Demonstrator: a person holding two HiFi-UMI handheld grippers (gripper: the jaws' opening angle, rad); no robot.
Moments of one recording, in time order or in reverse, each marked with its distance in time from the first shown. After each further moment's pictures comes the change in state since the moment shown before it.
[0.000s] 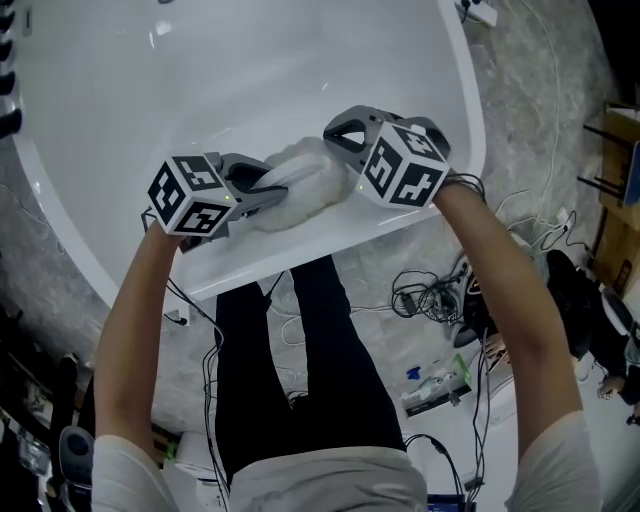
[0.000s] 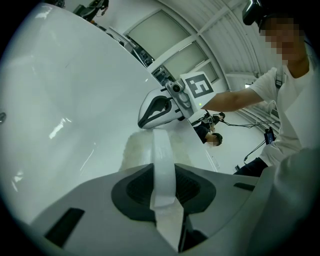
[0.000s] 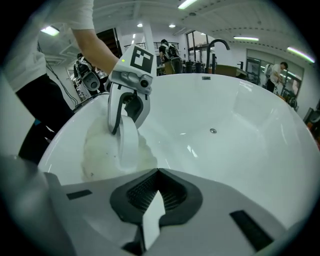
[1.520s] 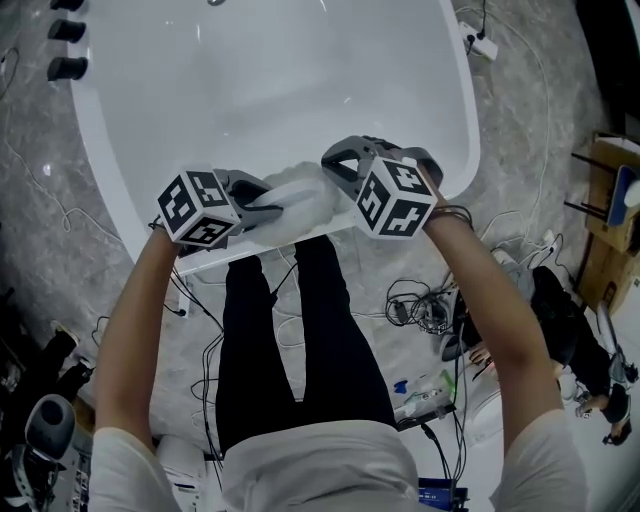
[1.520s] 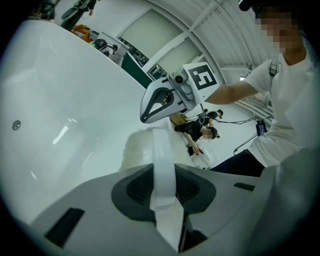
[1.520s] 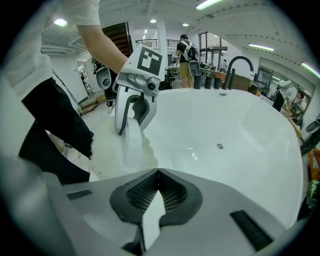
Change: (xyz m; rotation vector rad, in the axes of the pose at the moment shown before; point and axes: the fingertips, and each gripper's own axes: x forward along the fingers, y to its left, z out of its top) left arm -0.077 -0.069 -0.048 0.055 0.024 0.027; right arm -0.029 0.066 0.101 -0.112 0.031 0.011
